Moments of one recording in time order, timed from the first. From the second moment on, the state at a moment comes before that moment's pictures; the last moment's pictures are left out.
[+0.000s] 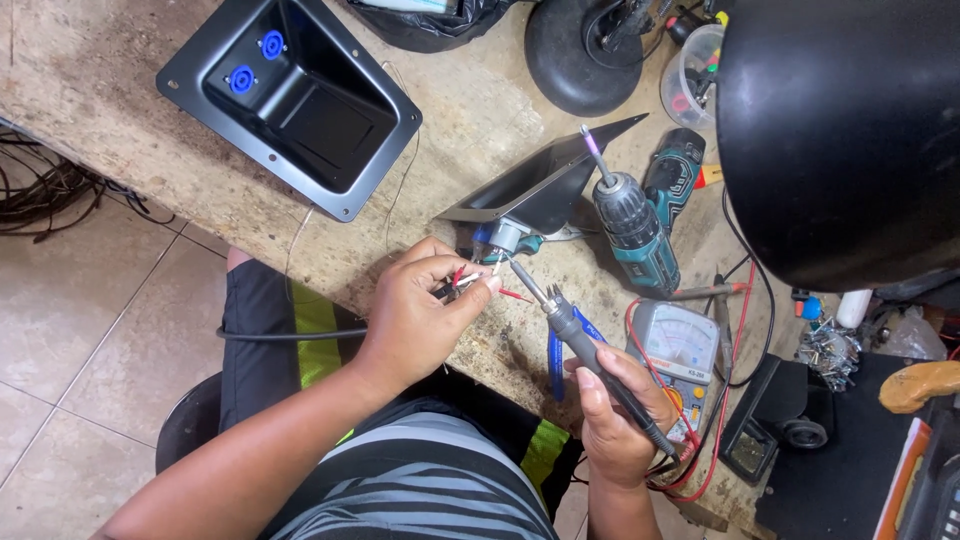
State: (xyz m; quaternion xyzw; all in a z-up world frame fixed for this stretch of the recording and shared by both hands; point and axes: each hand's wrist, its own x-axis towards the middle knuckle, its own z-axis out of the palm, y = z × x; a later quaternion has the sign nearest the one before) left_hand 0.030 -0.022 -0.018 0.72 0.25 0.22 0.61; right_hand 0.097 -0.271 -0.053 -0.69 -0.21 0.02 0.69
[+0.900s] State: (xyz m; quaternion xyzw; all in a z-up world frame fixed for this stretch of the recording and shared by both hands) left_hand 0.032 -0.018 -0.018 0.70 0.27 0.16 0.64; right_hand 0.099 -0.257 -0.013 -0.75 -0.34 -0.03 0.57
